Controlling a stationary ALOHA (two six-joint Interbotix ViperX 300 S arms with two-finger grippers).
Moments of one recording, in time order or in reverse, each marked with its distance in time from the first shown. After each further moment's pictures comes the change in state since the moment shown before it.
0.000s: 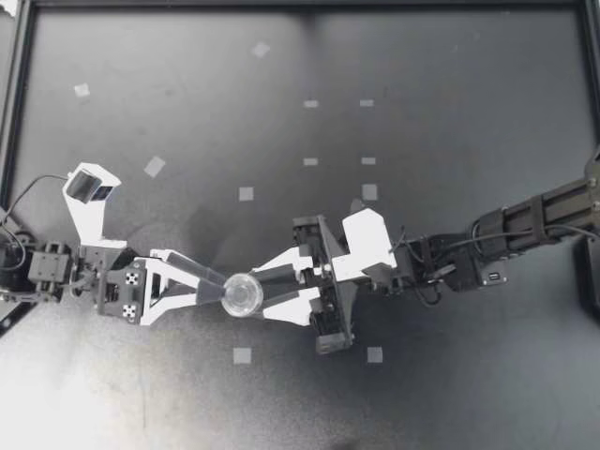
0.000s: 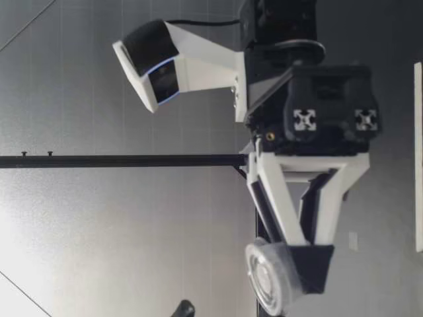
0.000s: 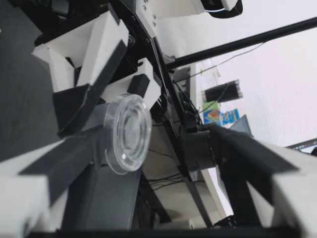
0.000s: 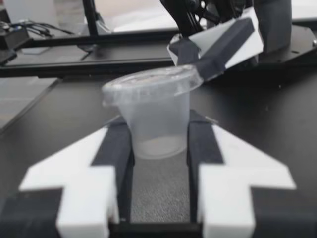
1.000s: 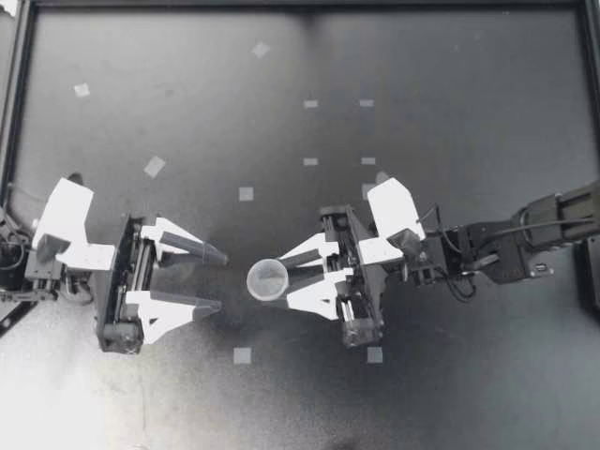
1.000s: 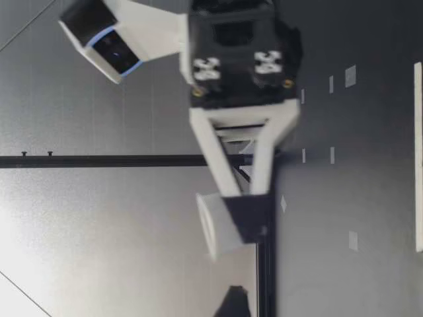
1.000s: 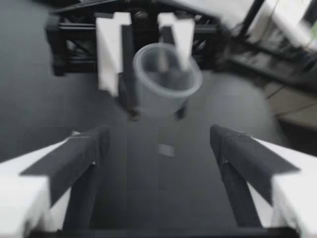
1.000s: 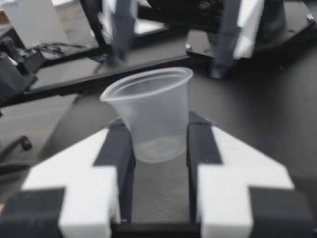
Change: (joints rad) left arm -0.002 -0.005 0.018 -0.044 0.000 0.973; right arm 0.008 -0.199 0.127 0.012 0.063 0.190
